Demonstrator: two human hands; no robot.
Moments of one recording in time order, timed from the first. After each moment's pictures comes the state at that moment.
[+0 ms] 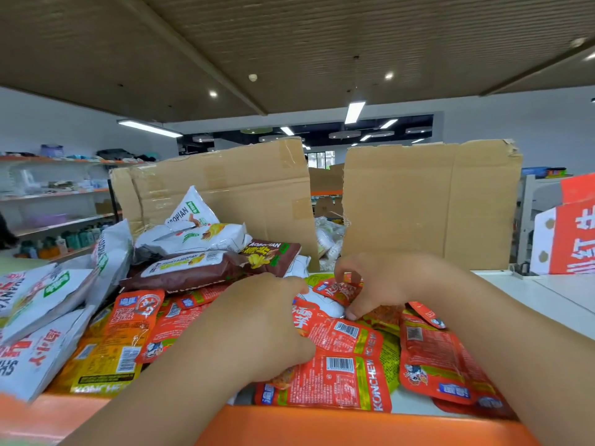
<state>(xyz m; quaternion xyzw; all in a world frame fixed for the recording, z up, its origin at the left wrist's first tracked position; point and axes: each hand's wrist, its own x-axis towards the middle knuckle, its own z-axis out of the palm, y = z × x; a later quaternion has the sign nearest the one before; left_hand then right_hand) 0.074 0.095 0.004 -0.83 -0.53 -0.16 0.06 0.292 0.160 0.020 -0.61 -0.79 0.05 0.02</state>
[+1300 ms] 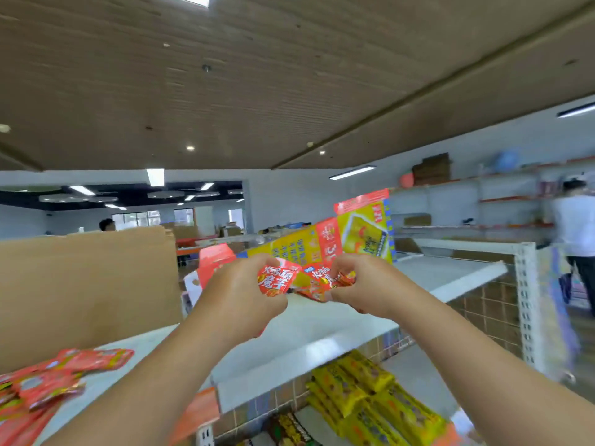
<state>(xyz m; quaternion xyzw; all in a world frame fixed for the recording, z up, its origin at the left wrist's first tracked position) 0.470 -0.076 0.050 -0.88 -0.27 -0.37 -0.12 0.660 -0.209 0.044 -0.78 -0.51 -0.06 0.36</state>
